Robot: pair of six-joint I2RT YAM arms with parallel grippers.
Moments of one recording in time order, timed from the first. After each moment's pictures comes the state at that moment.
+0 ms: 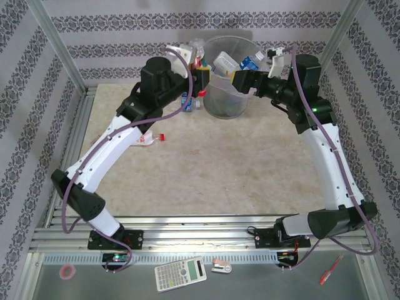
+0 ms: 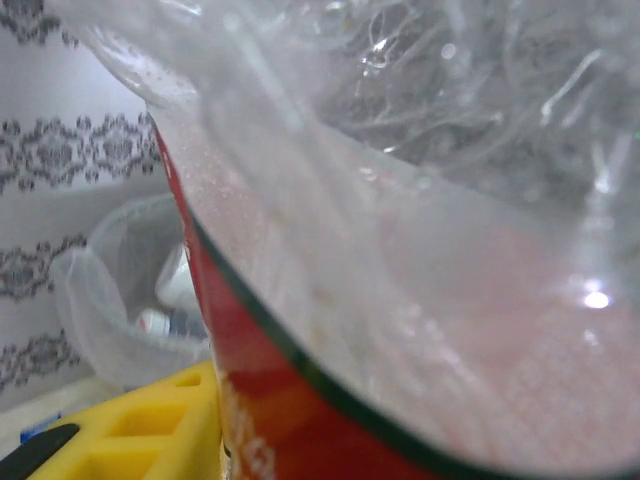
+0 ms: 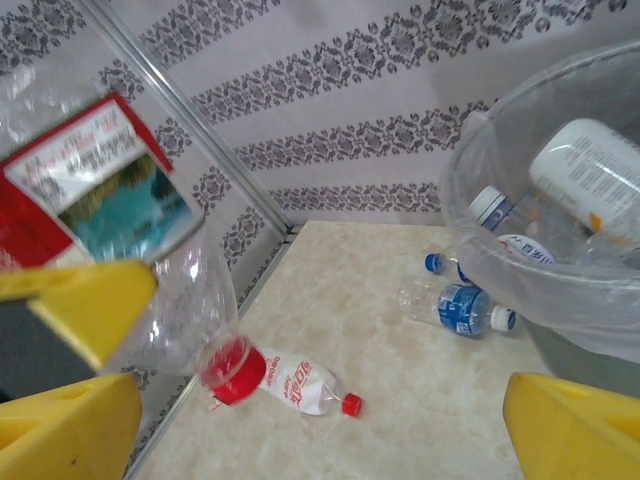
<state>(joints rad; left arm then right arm) -0.59 1.64 1.87 -0.32 0.05 -0.16 0.19 1.37 1.67 -0.56 -0.54 0.42</state>
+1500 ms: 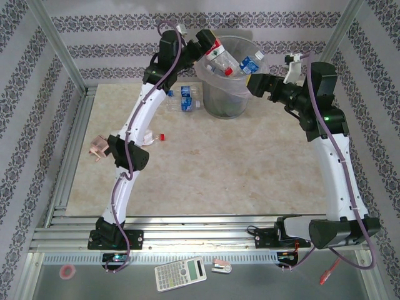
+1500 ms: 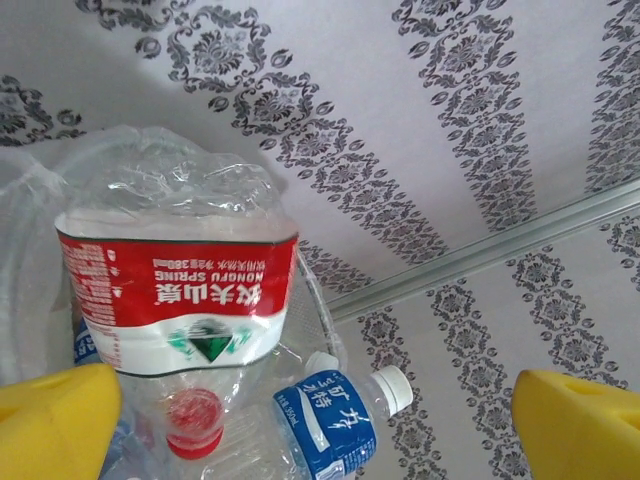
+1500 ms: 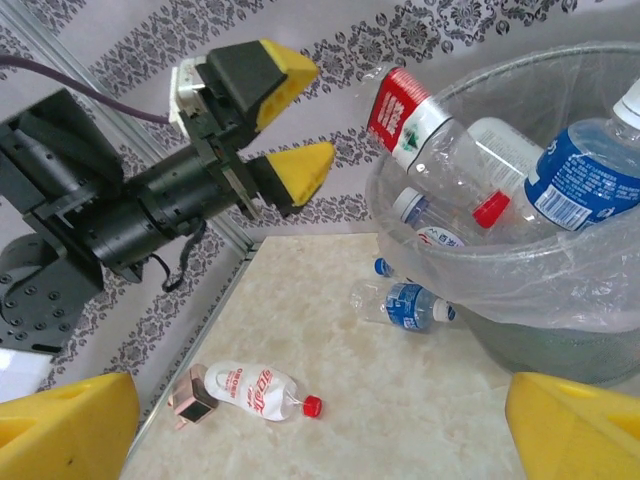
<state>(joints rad) -0.38 2.41 2.81 -0.52 0.22 -0.97 0.08 1.28 1.57 -0.57 -0.55 0.42</state>
